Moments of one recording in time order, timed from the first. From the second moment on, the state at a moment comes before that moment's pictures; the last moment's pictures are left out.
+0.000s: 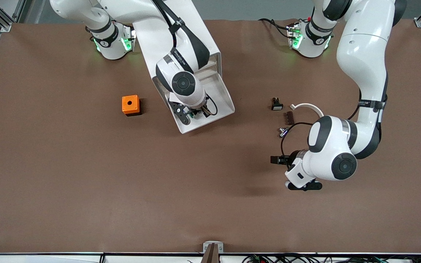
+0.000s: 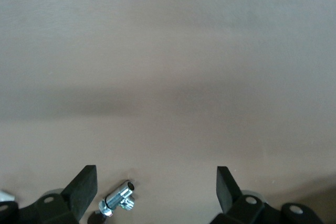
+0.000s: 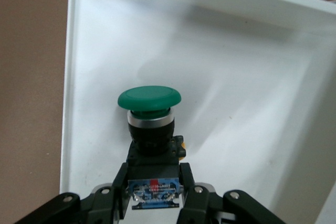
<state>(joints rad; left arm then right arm) -0.25 0.76 -0.06 -1.25 -0.18 1.81 -0.30 0.79 0.52 -0.02 -1.72 0.31 2.10 1.58</state>
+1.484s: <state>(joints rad) -0.32 0.71 -0.05 -1.25 -0.03 1.81 -0.49 0.63 0.34 -0.07 -1.41 0.30 1.46 1.51</state>
